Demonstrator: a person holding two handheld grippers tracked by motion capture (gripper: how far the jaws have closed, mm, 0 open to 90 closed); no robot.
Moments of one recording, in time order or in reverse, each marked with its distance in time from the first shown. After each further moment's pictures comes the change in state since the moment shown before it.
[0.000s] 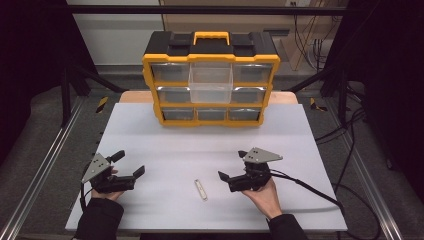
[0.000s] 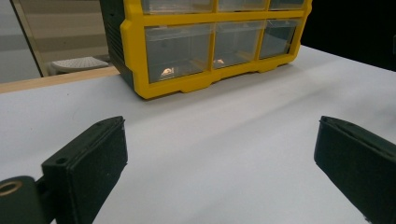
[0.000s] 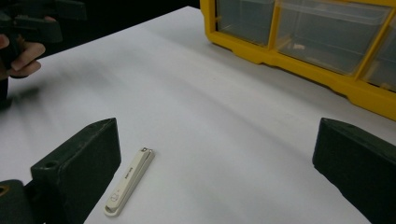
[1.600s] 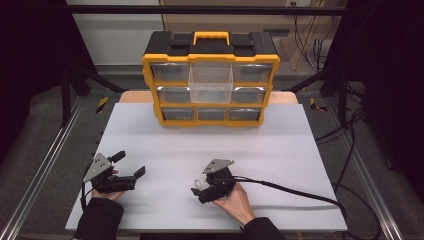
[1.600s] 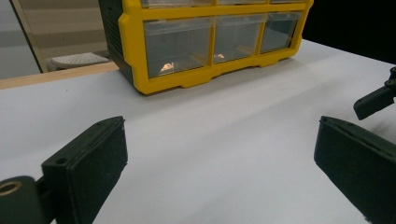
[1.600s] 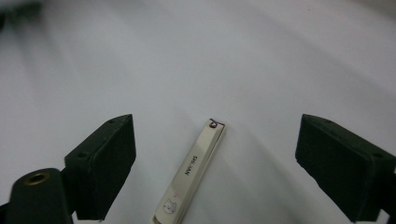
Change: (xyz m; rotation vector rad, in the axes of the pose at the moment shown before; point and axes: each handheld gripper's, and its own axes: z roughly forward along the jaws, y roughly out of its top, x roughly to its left) left arm 0.000 -0.001 0.002 0.022 0.002 0.005; right arm 0.052 -0.015 0.080 0.281 0.083 -0.076
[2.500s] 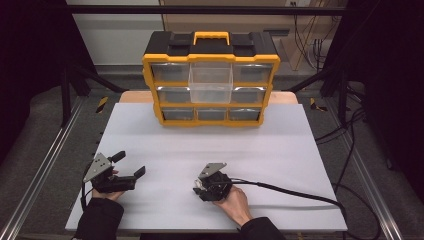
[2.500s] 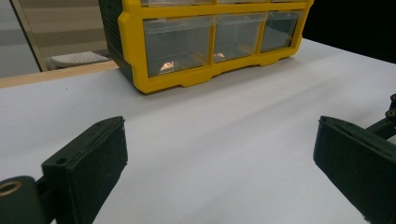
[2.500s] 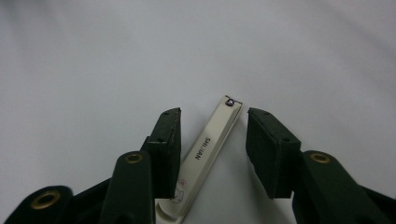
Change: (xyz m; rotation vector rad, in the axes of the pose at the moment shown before) left arm 0.000 0.000 0.000 0.001 0.000 -0.003; right arm 0.006 -0.004 0.012 0.093 0.015 -0.065
